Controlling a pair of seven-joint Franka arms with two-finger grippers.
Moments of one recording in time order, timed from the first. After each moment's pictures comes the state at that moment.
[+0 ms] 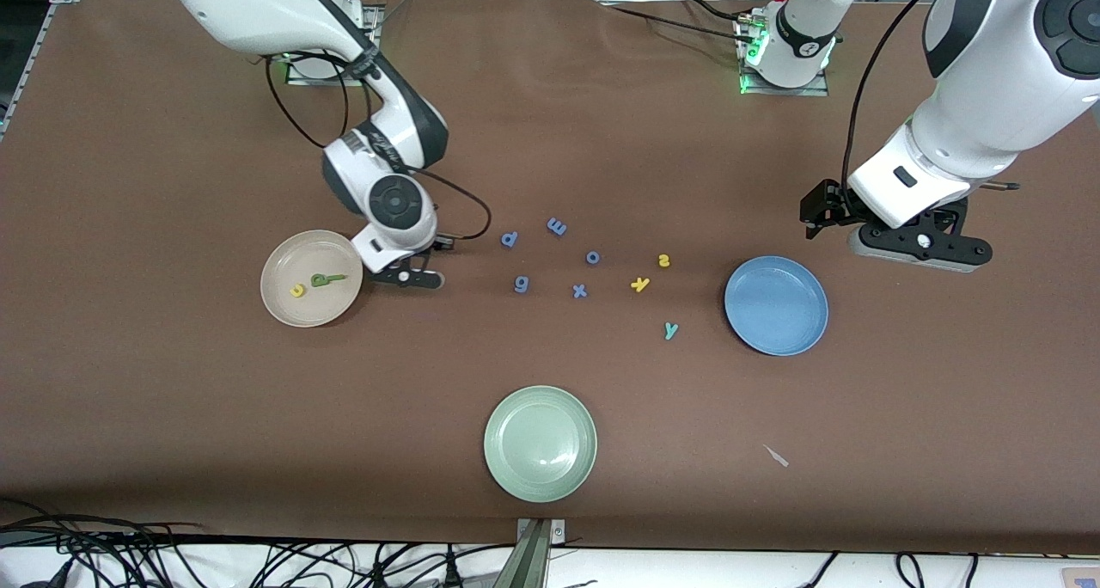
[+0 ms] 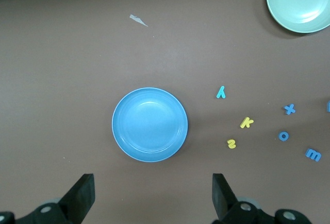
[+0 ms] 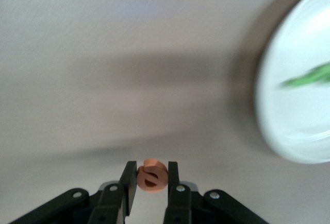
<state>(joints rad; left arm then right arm) -0.02 0.16 -0.24 -1.54 0.06 1.72 -0.09 0.20 0.50 0.32 -1.86 -0.26 2.06 0.66</state>
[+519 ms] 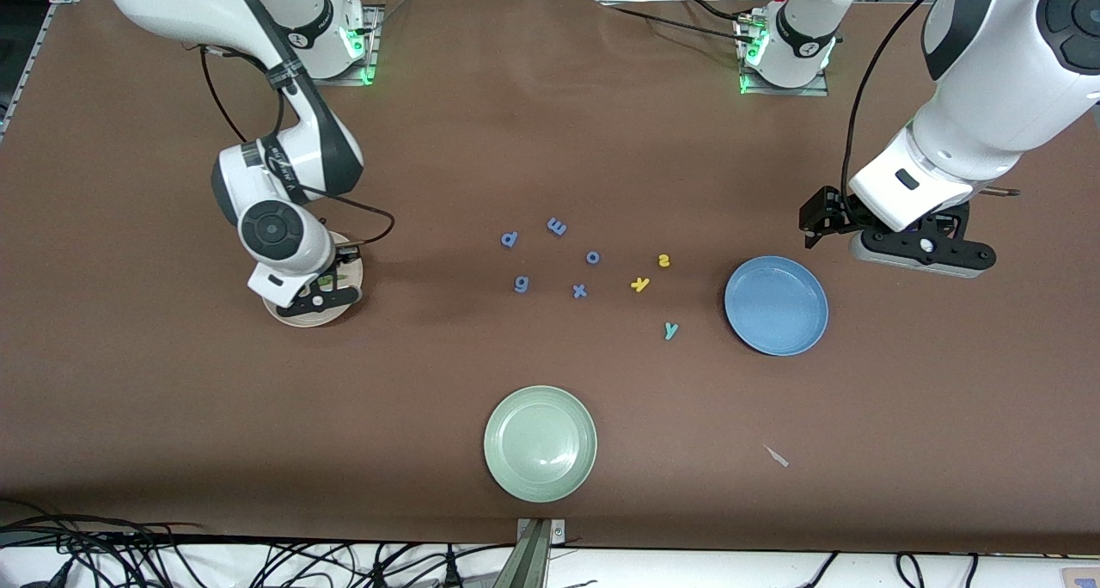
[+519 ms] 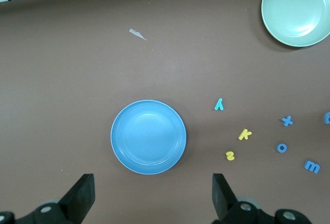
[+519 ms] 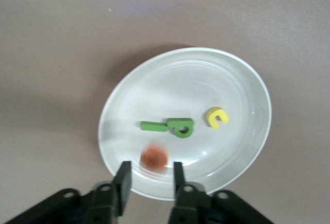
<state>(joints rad) -0.02 0.17 -0.24 -1.54 0.06 1.77 -0.09 0.13 0.43 0.15 -1.89 -0.26 2.05 0.15</state>
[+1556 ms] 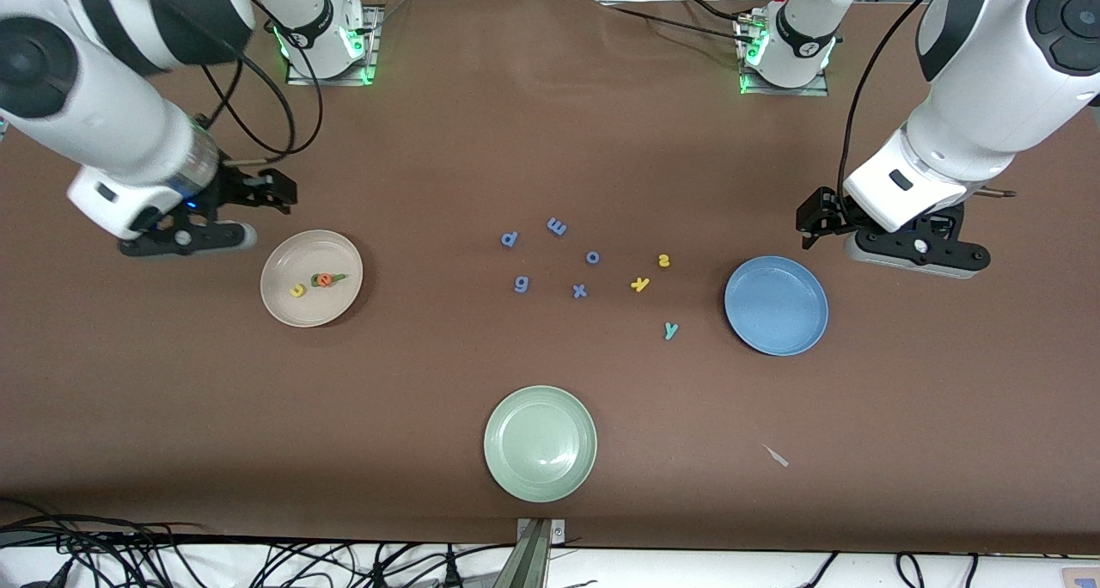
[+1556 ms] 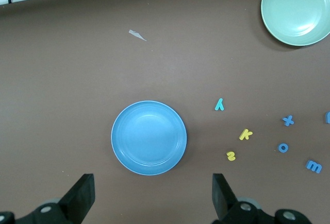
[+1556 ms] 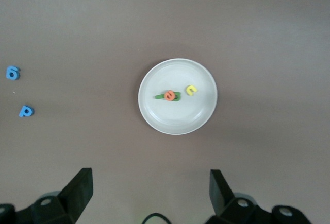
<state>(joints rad) -0.03 0.17 -0.24 -1.54 0.07 1.77 -0.09 0.14 0.18 0.12 -1.49 -0.09 1.54 0.14</state>
